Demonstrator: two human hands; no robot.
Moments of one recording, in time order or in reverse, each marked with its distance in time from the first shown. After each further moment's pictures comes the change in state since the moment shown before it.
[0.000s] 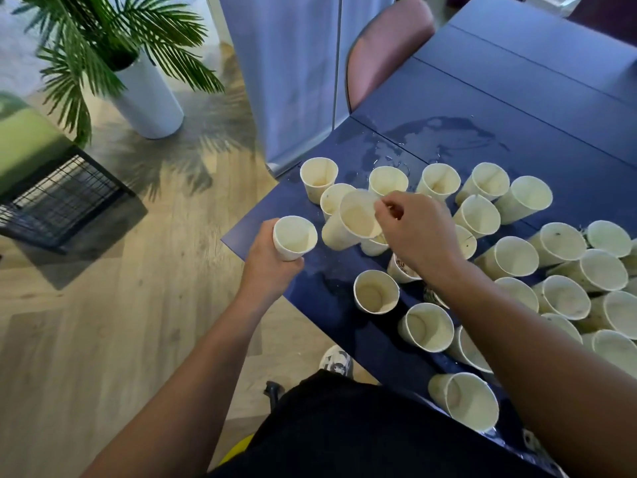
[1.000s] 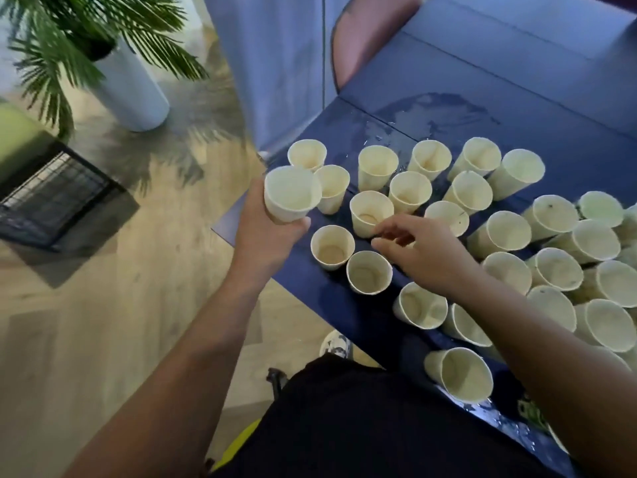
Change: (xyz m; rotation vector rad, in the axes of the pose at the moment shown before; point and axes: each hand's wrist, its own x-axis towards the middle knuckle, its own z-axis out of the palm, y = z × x) left_hand -0.013 0.070 -0.004 -0.160 0.028 0.031; right_hand -0.051 0.036 -0.013 0.249 -0.351 0.073
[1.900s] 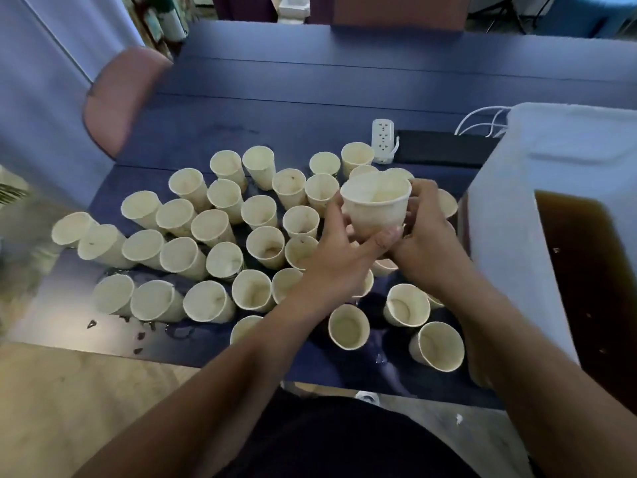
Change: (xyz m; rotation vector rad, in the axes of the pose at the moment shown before) left_hand -0.244 0.119 0.330 -0.182 -0.870 0.063; right_hand -0.271 0.155 -0.171 0.374 0.674 0.235
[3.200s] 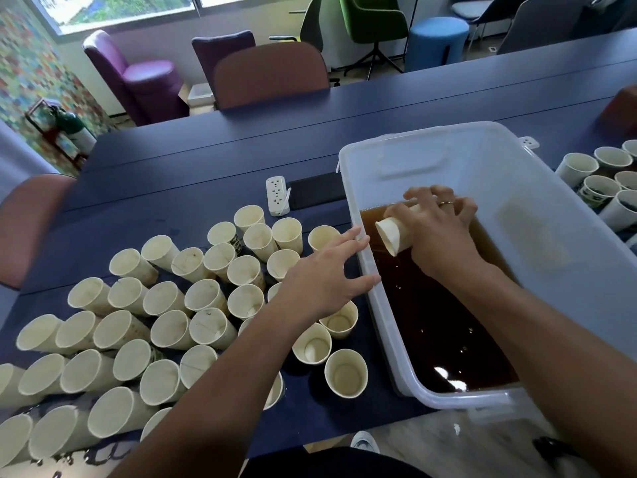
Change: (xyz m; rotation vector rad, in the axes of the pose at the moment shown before) left_hand 0.041 0.028 0.136 1.103 -0.475 0.212; right_hand -0.008 0.102 -0.183 -1.052 0.296 -0.006
